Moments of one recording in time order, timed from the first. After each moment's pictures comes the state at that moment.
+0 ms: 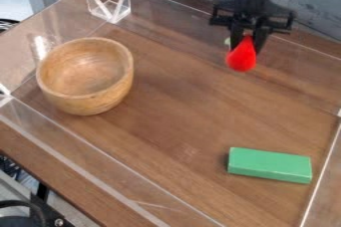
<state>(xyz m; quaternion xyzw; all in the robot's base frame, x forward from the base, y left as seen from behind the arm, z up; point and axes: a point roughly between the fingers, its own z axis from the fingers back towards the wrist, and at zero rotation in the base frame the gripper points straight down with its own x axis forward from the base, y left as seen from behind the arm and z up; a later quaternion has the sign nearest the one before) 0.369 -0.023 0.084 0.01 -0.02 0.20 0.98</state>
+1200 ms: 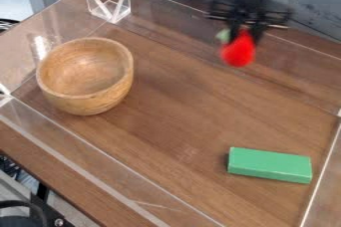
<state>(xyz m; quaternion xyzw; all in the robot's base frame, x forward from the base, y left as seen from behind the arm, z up) 0.367 -0.041 0.087 0.05 -0.03 0.21 0.98</state>
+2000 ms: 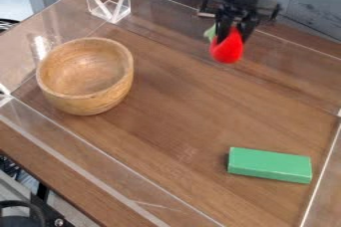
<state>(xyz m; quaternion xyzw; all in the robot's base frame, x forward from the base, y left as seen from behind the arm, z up) 0.368 -0.003 0.088 0.08 0.00 0.30 0.95</state>
